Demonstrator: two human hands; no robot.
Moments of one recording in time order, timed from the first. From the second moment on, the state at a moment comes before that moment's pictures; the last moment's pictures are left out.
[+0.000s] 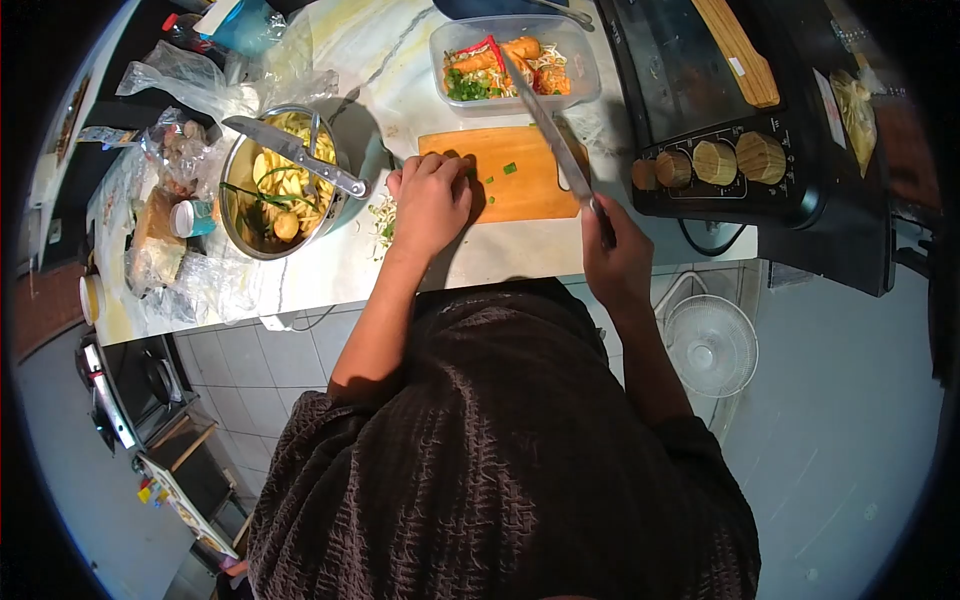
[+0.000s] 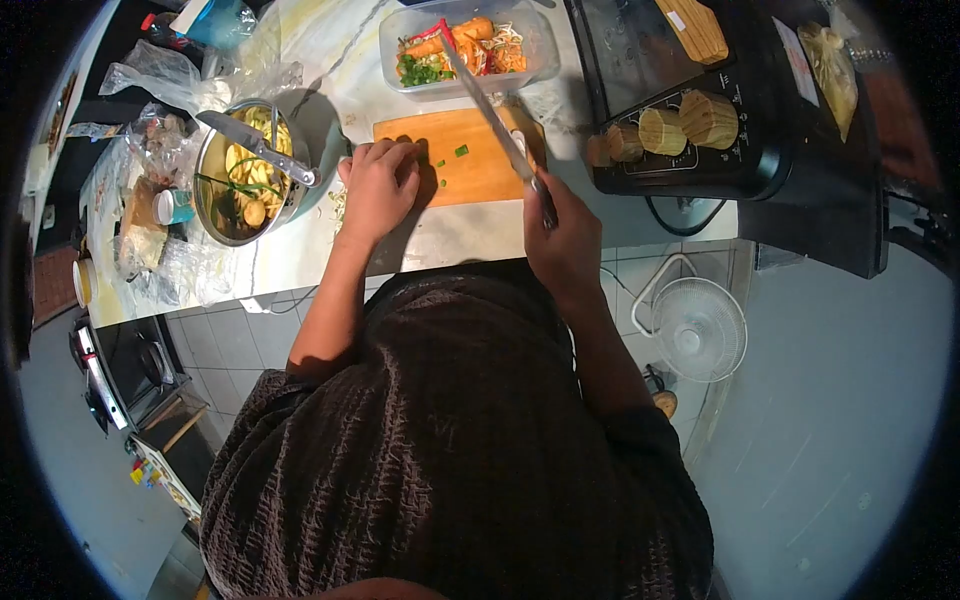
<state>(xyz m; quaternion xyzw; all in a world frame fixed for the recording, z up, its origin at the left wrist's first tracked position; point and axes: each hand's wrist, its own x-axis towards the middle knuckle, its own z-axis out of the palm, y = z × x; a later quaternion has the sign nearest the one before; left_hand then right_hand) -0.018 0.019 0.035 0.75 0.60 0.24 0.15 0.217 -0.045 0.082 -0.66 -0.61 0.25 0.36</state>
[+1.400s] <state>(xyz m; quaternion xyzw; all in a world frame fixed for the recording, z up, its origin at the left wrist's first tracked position) -0.010 0.005 0.028 0.78 0.55 0.26 0.15 0.244 -0.090 0.029 -0.62 -0.56 0.50 0.24</state>
